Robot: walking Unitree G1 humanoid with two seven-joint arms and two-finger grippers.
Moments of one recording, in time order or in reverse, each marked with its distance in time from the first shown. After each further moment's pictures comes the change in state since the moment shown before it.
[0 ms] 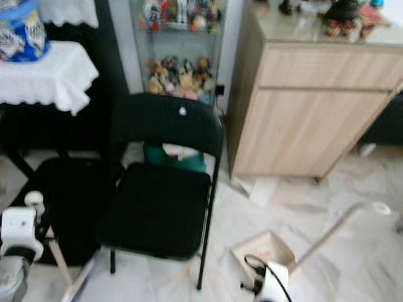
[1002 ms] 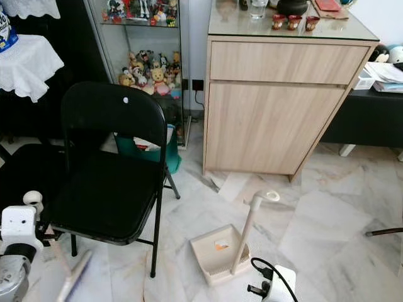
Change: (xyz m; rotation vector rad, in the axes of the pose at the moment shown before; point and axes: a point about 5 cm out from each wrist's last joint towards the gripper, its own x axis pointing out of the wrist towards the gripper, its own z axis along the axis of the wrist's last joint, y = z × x) left arm 0.002 0.003 0.003 0.011 -0.010 0.033; right arm -0.001 -0.009 0.001 -0.011 0.000 -0.019
